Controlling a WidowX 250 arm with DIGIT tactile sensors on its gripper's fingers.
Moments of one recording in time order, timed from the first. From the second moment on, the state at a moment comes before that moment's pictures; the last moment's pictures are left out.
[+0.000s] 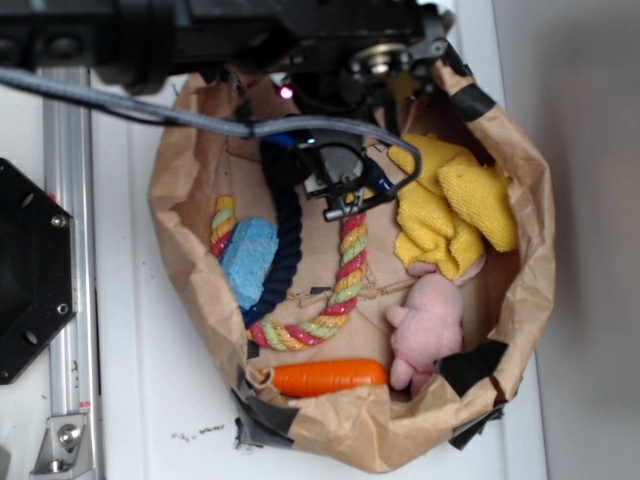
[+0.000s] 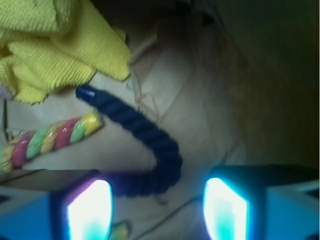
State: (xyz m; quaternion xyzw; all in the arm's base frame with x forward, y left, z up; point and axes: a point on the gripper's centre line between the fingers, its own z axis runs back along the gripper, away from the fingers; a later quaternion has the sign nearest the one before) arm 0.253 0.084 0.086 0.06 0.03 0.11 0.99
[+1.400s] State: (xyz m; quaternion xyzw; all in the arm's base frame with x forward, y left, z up) arm 0.271 0.069 0.015 0.05 0.11 -0.22 0.97
